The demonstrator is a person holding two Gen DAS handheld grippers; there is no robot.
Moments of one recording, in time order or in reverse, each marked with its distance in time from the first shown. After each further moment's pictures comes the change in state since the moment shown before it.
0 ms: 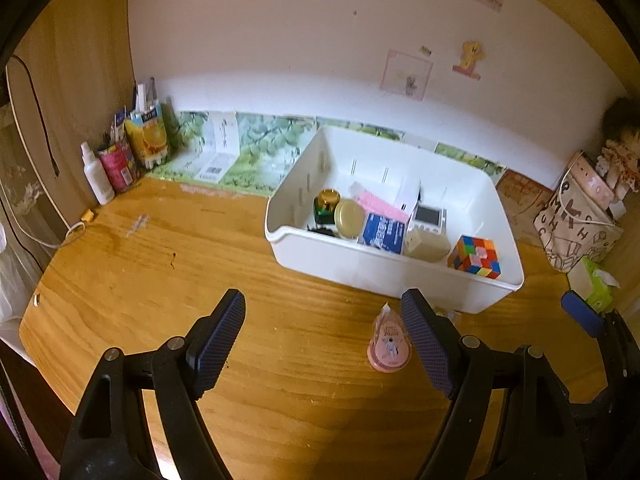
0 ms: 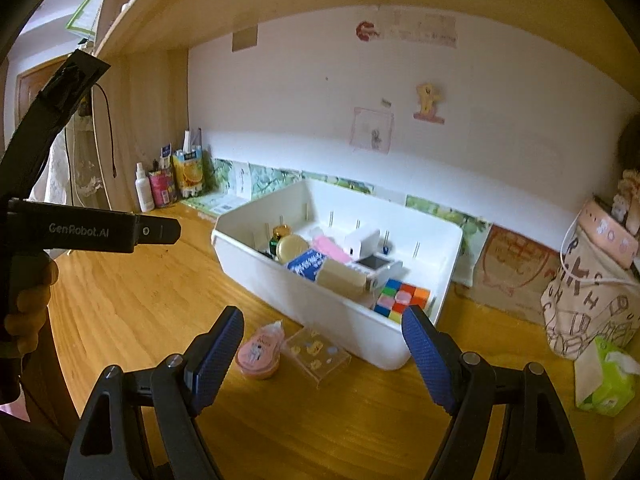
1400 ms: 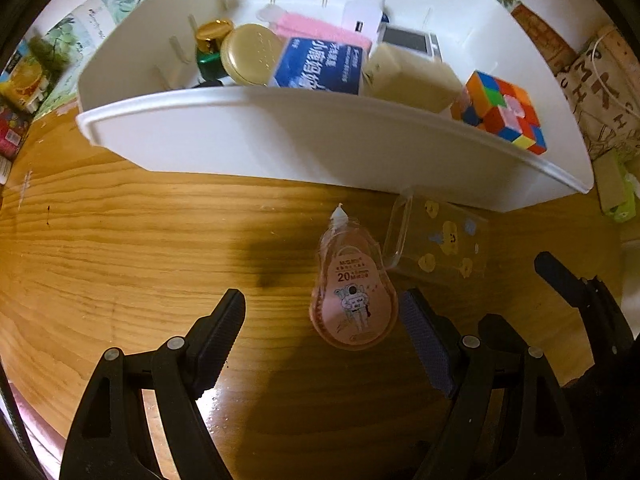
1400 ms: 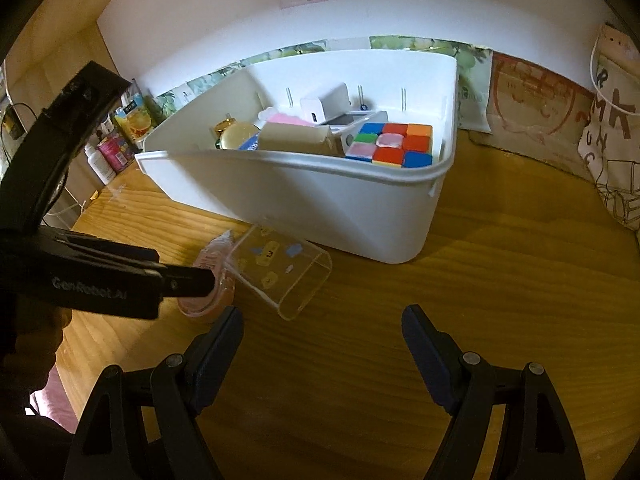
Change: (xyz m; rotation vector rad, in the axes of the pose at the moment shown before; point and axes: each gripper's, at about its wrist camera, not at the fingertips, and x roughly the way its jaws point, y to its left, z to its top) left arm 0.143 -0.063 -0.024 0.172 0.549 -0.071; right arm 0.093 -0.044 -0.055 0.278 0.354 0.065
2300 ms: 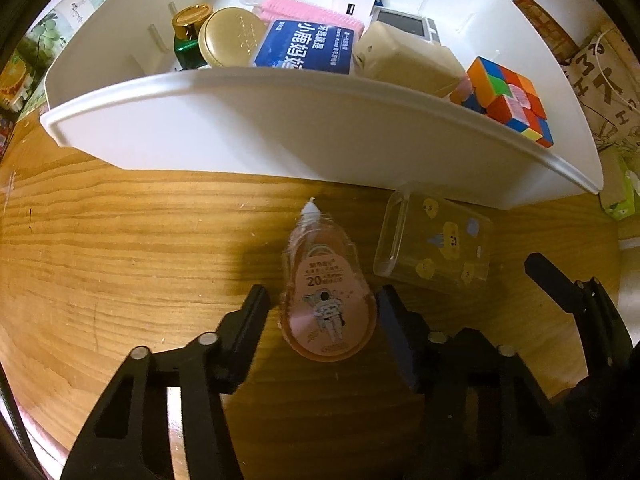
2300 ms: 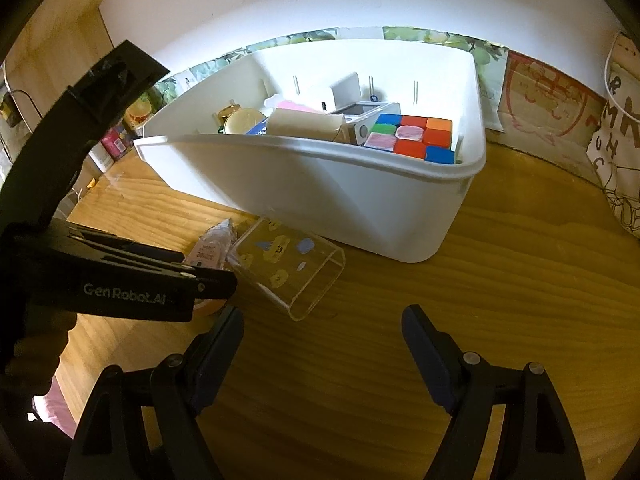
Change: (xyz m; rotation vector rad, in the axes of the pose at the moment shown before) left arm 0.015 -0.005 -0.004 0.013 0.037 -0.032; right arm 0.012 0.011 0.003 -0.026 0.032 -0.012
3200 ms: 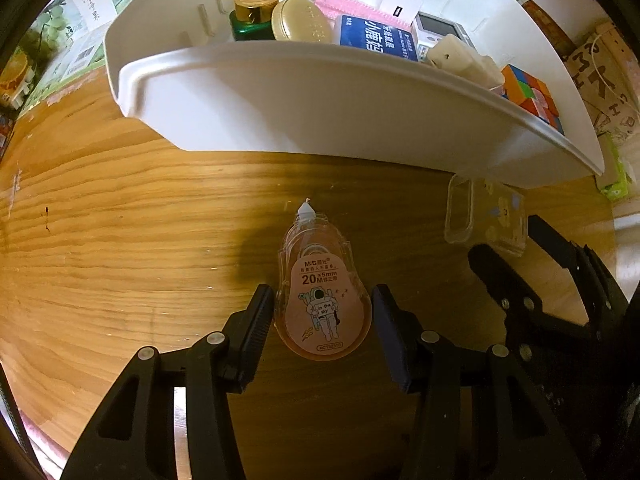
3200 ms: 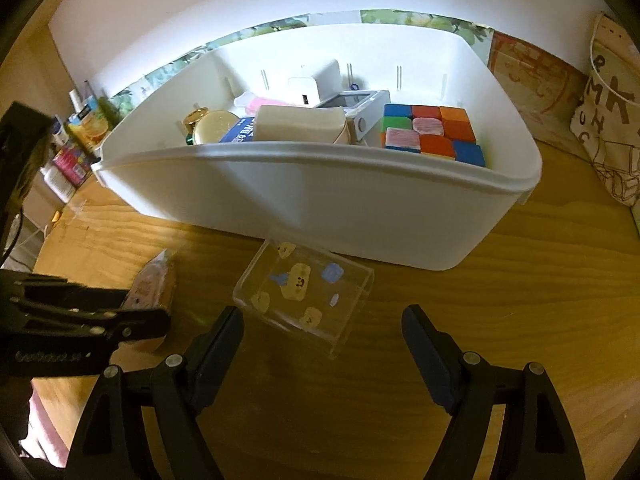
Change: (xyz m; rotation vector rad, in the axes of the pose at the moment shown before) left arm -0.007 0.089 0.004 0.051 0.034 -0.040; right arm 0.030 0.026 0.017 0.144 0.025 -0.122
